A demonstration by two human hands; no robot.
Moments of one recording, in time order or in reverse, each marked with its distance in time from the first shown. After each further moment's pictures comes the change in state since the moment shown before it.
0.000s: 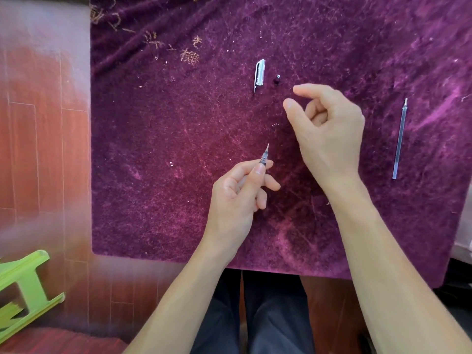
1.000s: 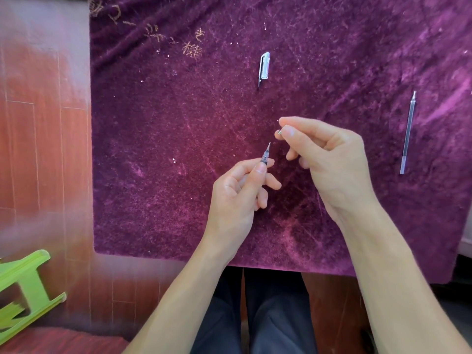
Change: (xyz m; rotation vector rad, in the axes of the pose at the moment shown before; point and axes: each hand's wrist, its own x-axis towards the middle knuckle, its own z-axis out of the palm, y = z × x) left_hand -0.001 -0.004 -0.008 0.017 -0.014 0.010; right_hand -0.038 0.008 -0.013 0.461 -0.290 0.285
